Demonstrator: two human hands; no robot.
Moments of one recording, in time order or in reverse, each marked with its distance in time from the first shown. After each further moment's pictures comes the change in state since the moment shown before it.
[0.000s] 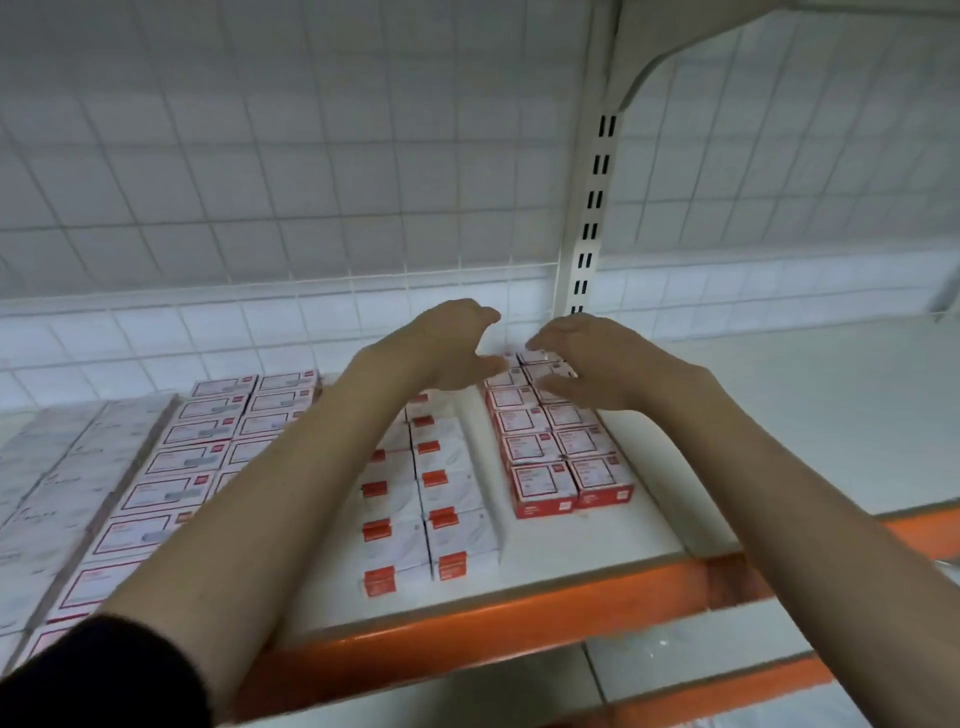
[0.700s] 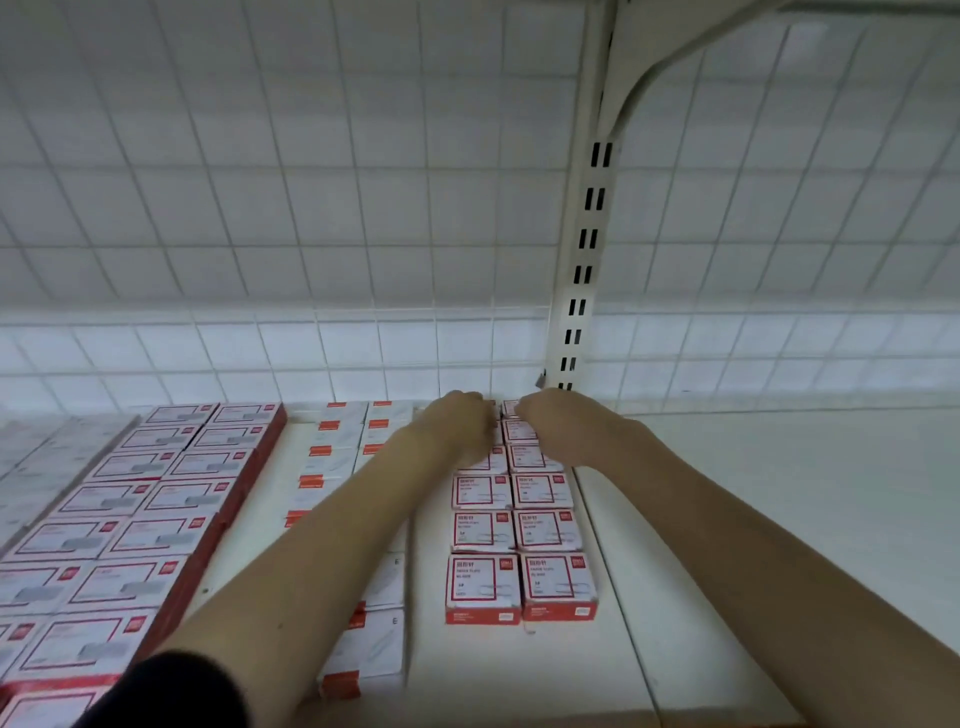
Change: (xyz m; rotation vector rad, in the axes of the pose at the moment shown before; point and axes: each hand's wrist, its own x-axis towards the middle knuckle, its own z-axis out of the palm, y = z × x) left_hand 0.089 0.008 0.089 0.078 -0.111 -0.234; right_hand 0.073 0.062 0.072 -0.006 -0.189 -0.055
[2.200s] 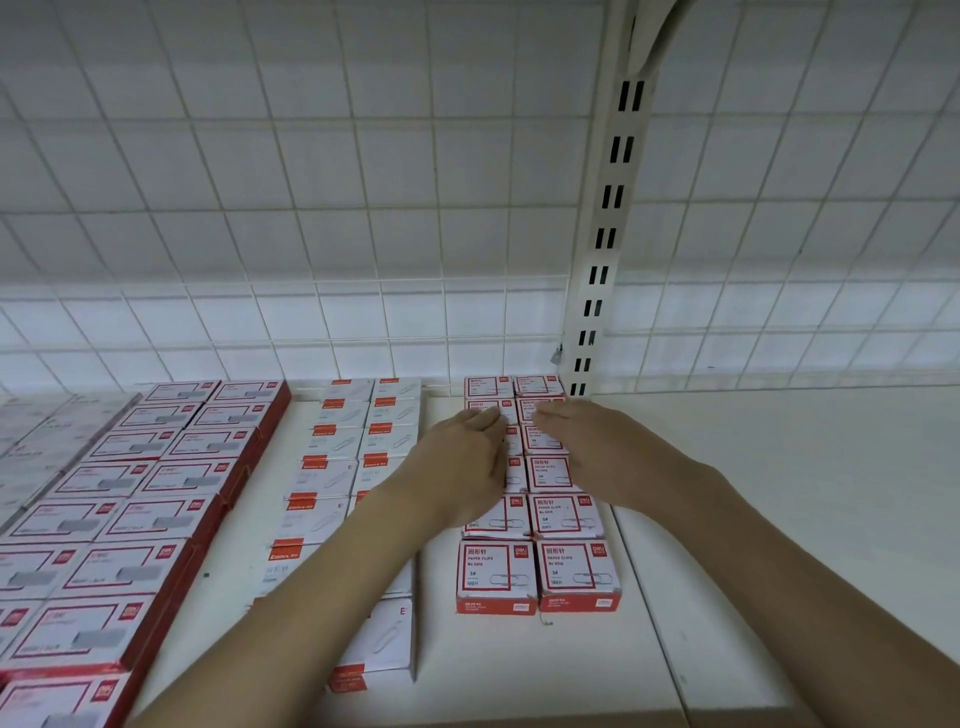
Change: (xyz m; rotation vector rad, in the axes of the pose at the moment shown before) left_hand -0.064 0.009 0.019 -0.093 0.079 0.088; right_hand -0.052 -0.015 0.008 0.085 0.027 -0.075
